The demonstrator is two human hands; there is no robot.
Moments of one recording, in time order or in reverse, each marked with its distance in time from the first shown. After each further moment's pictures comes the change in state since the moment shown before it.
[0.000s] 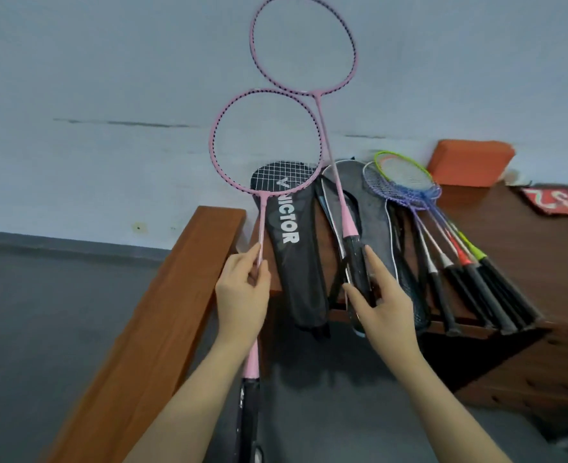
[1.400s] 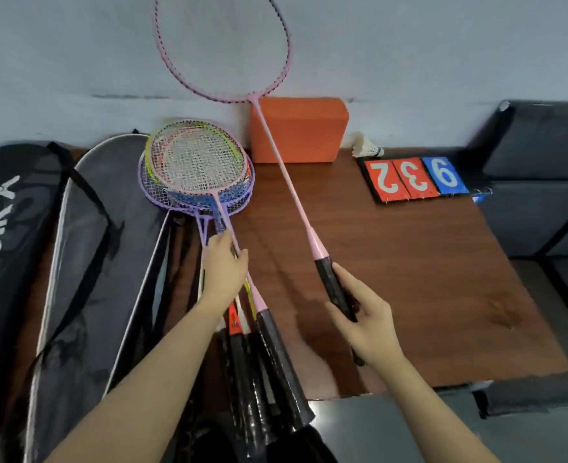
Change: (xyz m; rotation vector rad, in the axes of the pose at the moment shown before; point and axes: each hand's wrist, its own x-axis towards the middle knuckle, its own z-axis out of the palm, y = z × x) left_hand 0.069 0.083 0.594 0.309 -0.539 -0.280; right_hand 0.224 0.386 -0.315 0.083 -0.073 0.197
